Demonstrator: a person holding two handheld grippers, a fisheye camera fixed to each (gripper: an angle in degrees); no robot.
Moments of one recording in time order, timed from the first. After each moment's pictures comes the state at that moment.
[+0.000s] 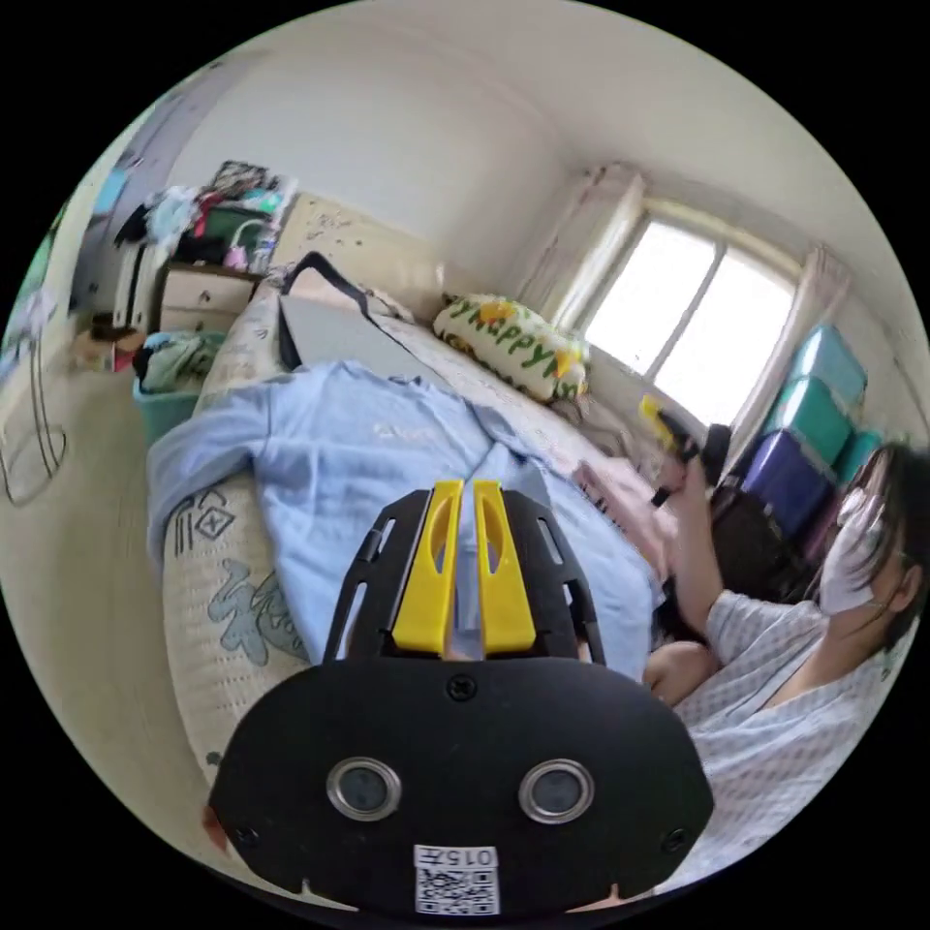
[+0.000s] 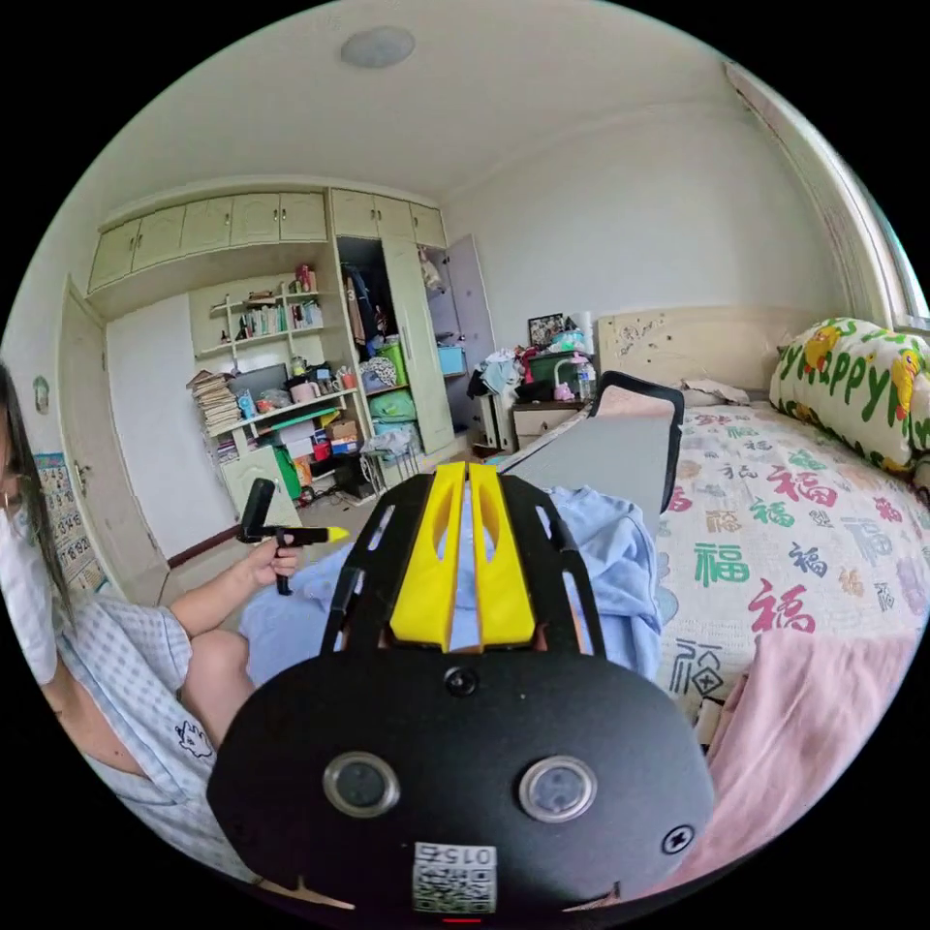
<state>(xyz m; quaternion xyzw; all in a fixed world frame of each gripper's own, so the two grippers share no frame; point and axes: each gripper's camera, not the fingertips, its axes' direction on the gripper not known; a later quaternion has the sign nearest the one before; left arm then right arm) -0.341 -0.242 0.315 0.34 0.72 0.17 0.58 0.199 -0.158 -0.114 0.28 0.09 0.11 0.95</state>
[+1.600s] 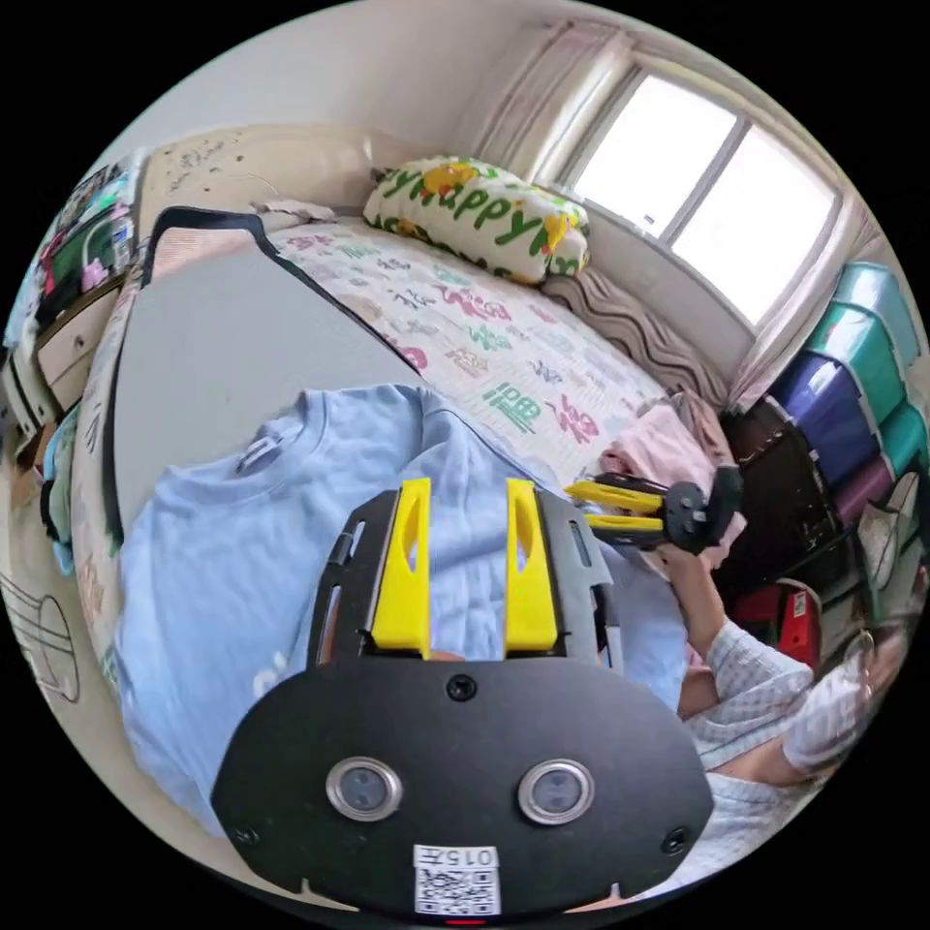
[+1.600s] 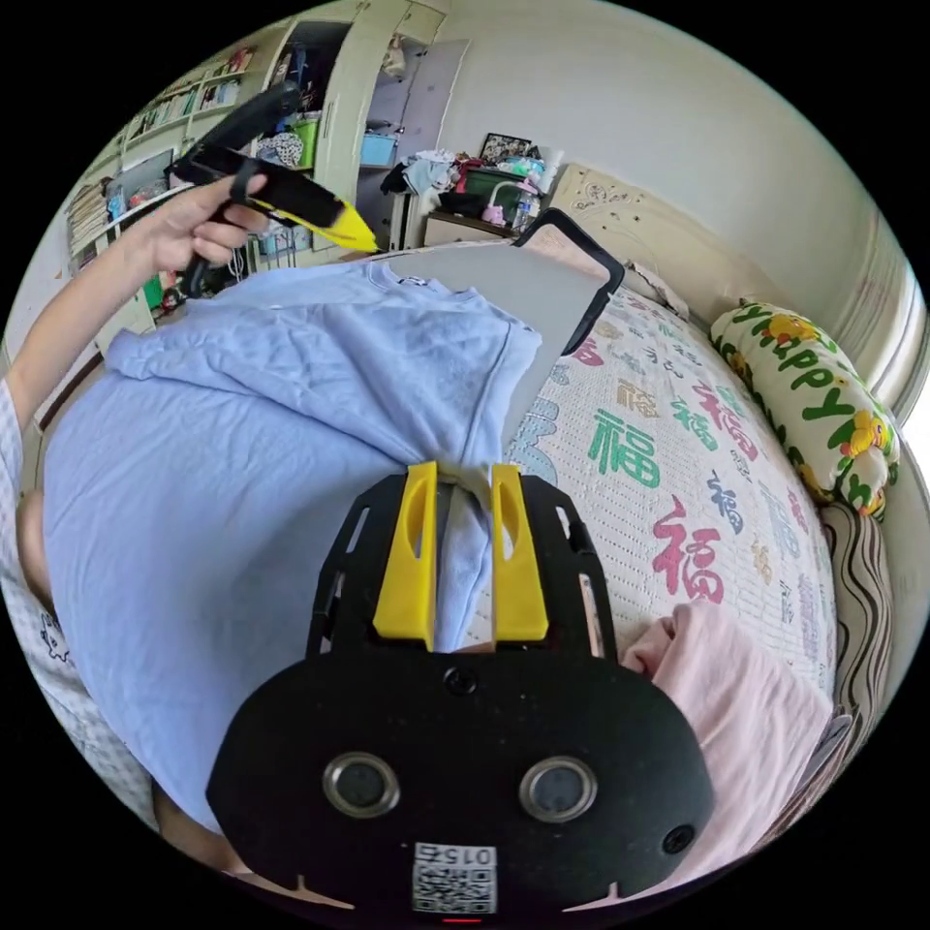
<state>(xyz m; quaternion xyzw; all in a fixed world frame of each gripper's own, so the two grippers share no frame) 0.120 -0.366 0.060 0.25 0.54 0.43 0.68 0.372 -0.127 0.154 -0.01 0.25 0.07 0.97</state>
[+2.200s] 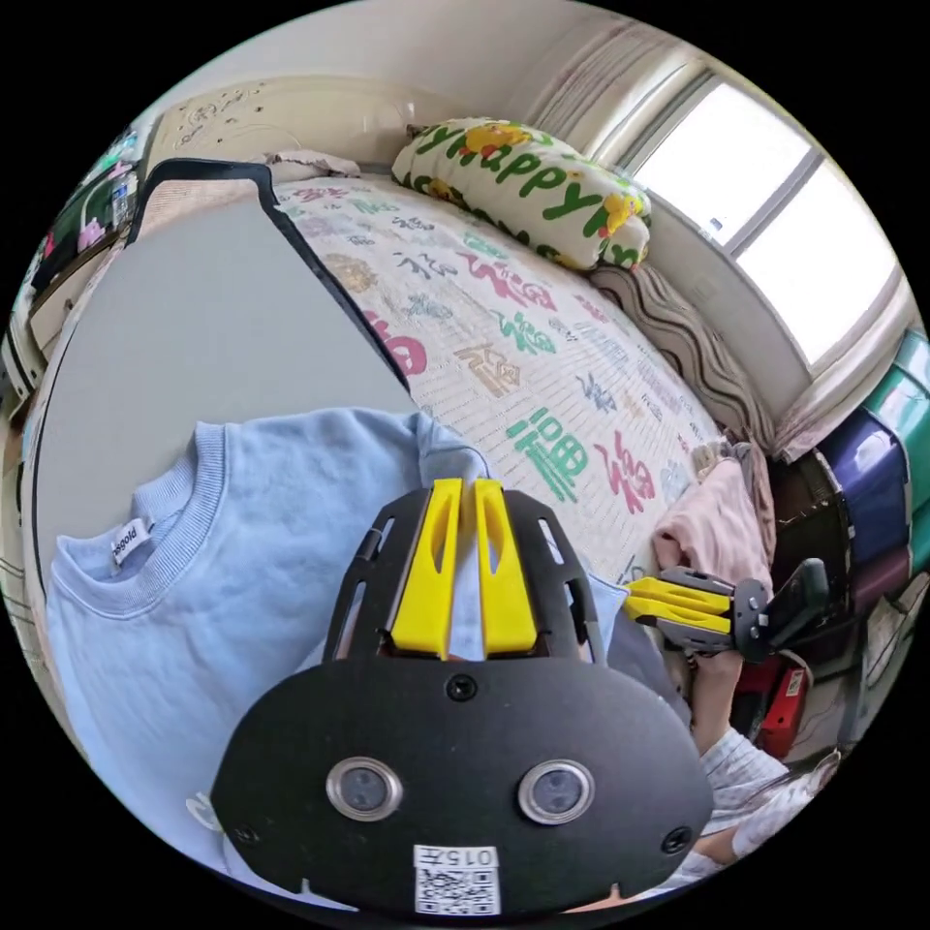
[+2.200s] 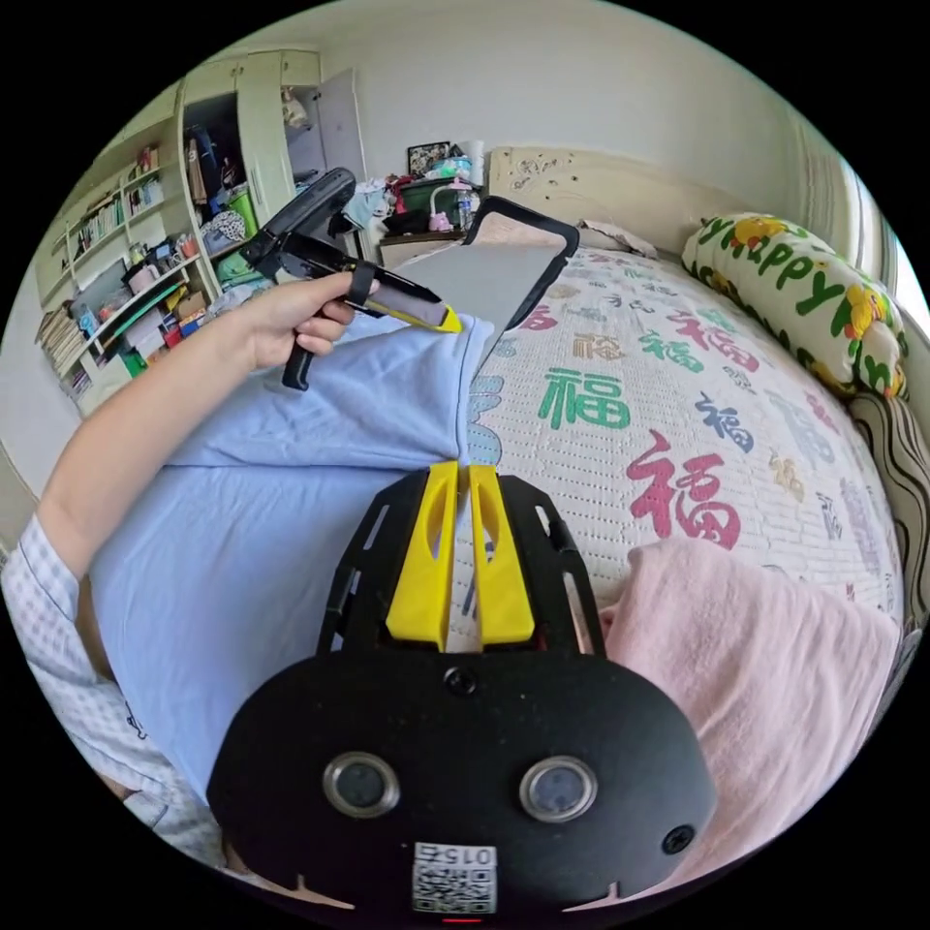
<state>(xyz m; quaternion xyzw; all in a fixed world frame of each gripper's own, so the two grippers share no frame) 0.283 -0.379 -0.001 0.19 0.53 0.40 0.73 0.435 -0.074 0.133 0.02 0.20 0.18 0.96</state>
